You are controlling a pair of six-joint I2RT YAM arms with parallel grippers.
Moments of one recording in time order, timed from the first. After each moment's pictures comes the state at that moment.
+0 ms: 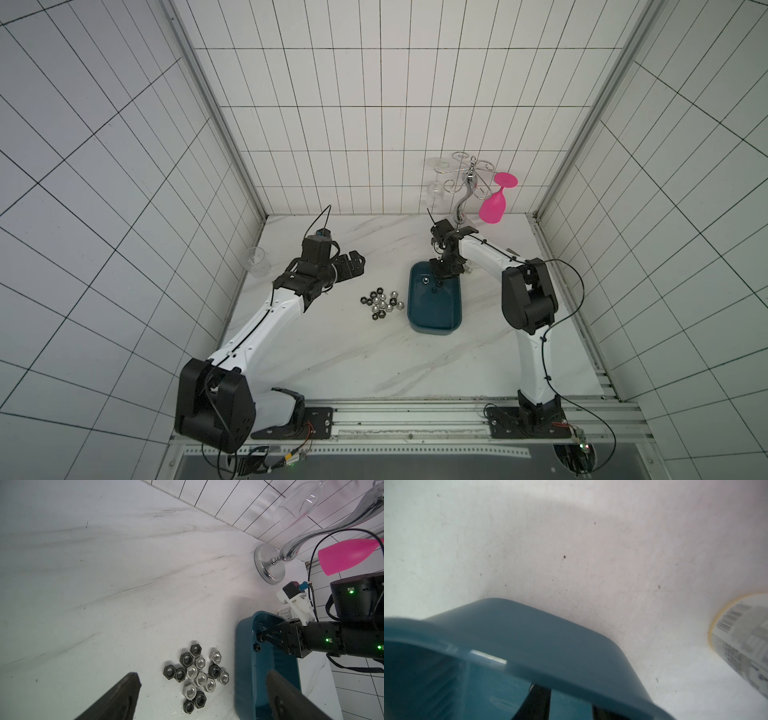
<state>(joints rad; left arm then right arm) -0.28 1.29 1.00 -0.39 0.17 -0.55 0.51 2.17 1.76 -0.97 -0.03 0.16</state>
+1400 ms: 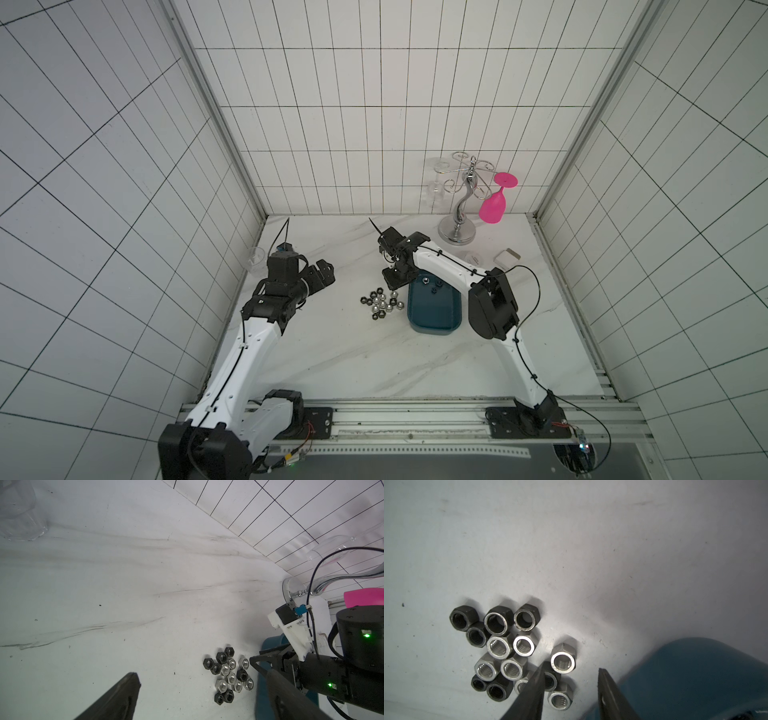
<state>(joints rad) -0.08 1.04 0.86 -0.49 0.13 -0.58 0.83 2.35 2.10 -1.09 -0.04 0.18</state>
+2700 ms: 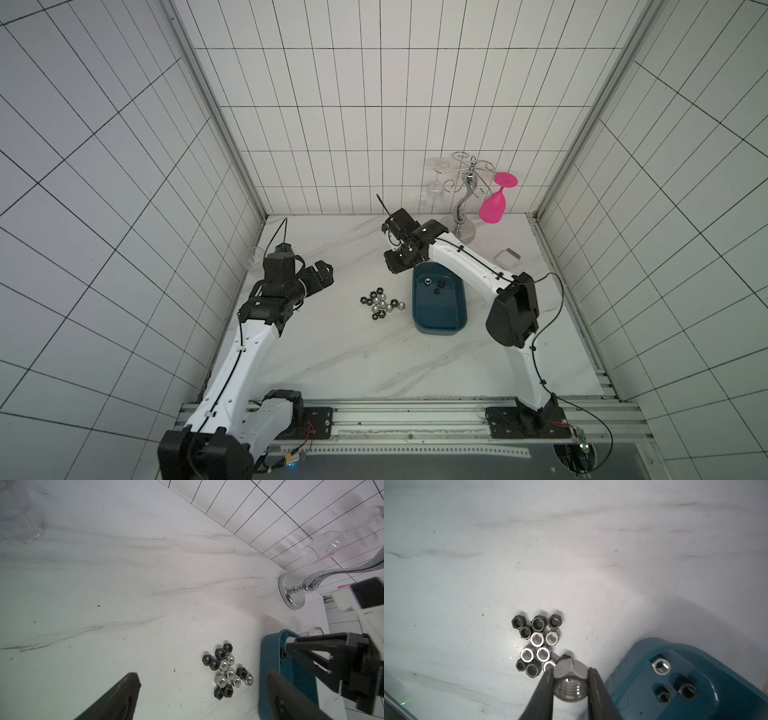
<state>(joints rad) -0.06 1.02 0.86 -0.50 0.19 -0.55 0.79 2.11 2.07 -1.03 -0.04 0.21</state>
